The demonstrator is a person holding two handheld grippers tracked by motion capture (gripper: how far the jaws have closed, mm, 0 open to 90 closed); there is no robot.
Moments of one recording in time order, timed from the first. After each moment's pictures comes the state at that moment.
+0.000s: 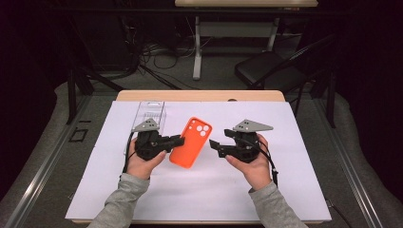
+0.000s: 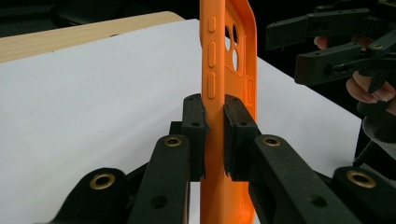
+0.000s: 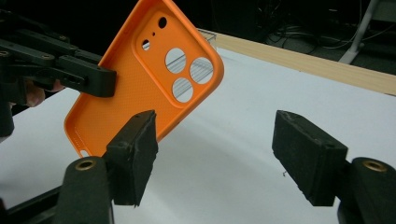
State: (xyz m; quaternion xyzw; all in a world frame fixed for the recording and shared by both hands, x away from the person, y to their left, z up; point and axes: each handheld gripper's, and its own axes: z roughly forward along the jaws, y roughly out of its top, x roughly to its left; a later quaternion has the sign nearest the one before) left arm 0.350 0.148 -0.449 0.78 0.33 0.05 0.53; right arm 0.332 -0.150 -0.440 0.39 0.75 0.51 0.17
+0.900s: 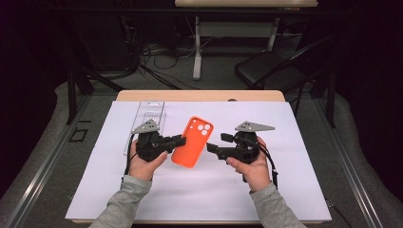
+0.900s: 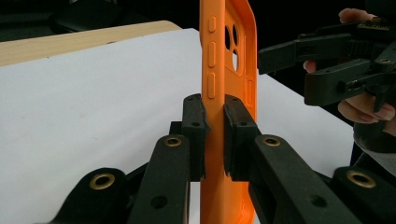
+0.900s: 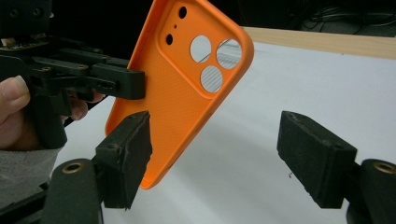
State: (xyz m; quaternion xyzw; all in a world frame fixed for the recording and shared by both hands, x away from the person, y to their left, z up) left arm 0.348 0.145 -0.453 0.77 0.34 0.05 0.55; right arm 0.333 -0.151 -0.450 0.40 0.73 0.55 0.08
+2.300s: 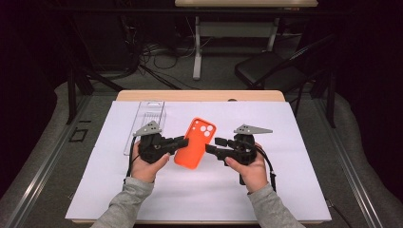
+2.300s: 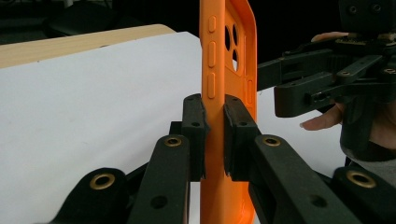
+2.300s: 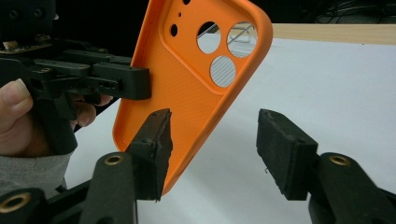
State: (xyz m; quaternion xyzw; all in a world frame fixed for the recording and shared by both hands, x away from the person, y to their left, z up) left arm 0.343 0.138 -0.454 0.76 0.33 0.04 0.56; right arm 0.333 -0.148 -0.462 0.41 0.72 0.56 0.06
